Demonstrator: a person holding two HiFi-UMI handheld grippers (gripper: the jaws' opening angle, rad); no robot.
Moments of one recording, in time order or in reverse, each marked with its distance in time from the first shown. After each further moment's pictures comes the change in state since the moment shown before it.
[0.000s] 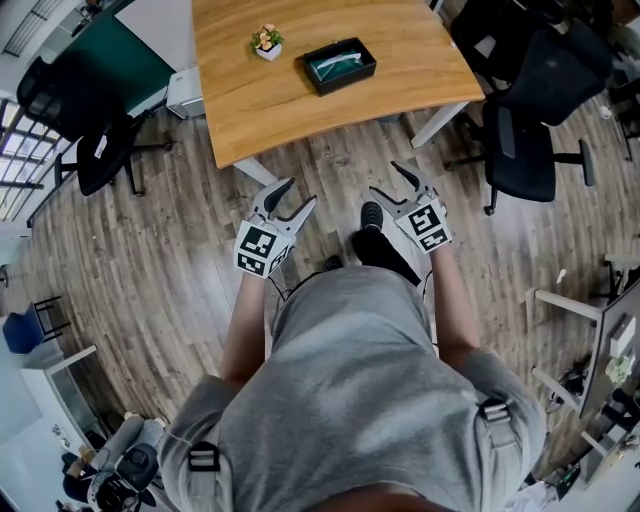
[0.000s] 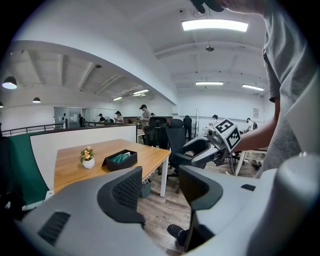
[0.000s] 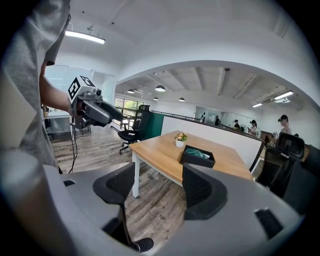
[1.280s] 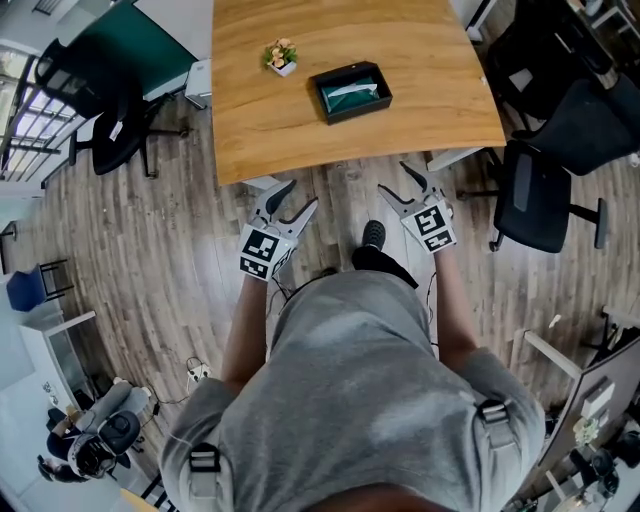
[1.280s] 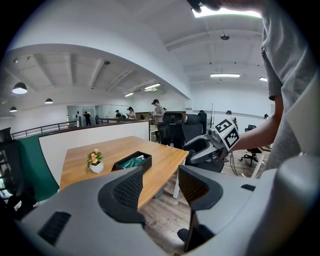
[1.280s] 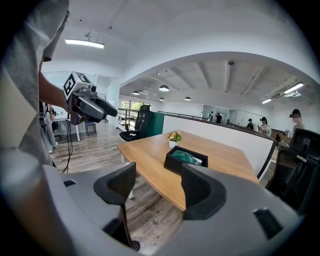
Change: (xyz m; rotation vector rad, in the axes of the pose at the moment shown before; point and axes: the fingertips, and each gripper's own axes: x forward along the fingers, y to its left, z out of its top) left arm 0.100 0.067 0.043 -0.042 0.068 0.147; right arm 0.079 -0.139 -0.002 -0.003 -0.005 0.107
